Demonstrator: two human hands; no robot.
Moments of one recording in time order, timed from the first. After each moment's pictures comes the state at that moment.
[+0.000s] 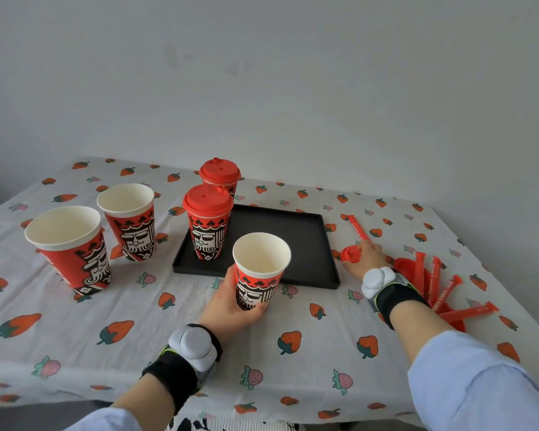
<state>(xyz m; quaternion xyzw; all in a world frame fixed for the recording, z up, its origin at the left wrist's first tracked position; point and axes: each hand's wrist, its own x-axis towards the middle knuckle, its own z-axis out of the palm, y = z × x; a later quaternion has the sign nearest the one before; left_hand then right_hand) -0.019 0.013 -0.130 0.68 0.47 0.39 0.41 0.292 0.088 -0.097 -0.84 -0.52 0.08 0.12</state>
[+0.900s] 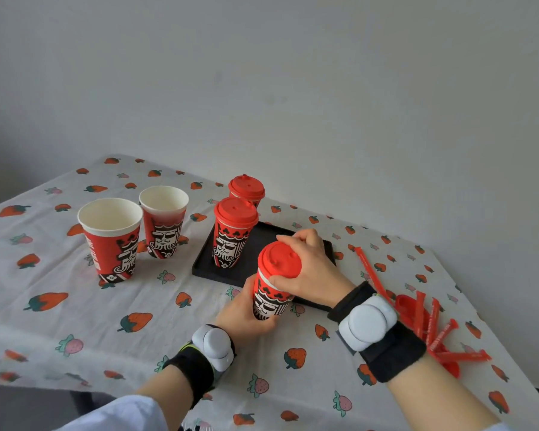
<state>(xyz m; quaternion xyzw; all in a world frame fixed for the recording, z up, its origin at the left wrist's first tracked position) -0.019 0.017 -0.133 0.67 0.46 0.39 0.42 0.113 0.009 0.014 -0.56 -0.80 0.13 0.19</state>
